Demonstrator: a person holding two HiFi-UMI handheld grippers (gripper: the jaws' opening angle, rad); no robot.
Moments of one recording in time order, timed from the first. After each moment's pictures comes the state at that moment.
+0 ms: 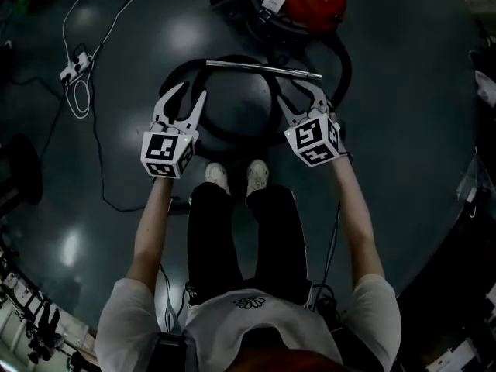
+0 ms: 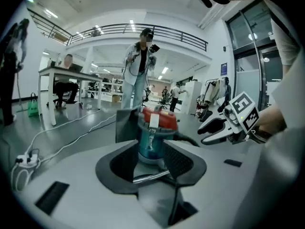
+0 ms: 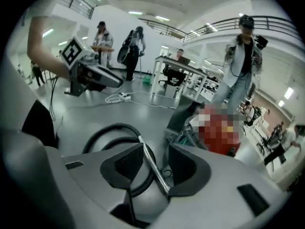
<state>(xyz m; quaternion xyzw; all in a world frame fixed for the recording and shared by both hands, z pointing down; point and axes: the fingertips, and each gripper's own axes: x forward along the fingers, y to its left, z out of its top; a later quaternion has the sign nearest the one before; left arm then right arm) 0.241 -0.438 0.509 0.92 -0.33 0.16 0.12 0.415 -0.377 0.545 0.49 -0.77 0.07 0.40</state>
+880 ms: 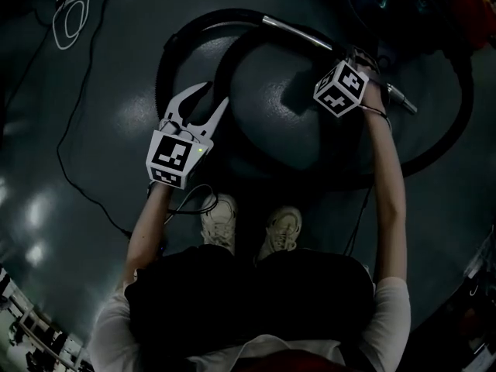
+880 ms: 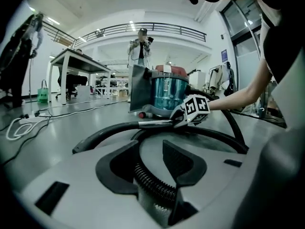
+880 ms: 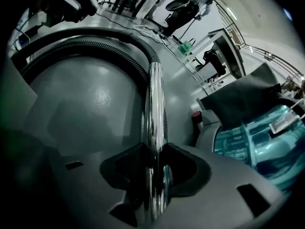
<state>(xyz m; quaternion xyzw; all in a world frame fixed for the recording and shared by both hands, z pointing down) 0.141 -0.393 0.869 0.90 -0.37 0.18 0.12 0.387 -0.502 0.948 0.35 -0.68 -0.09 0.63</state>
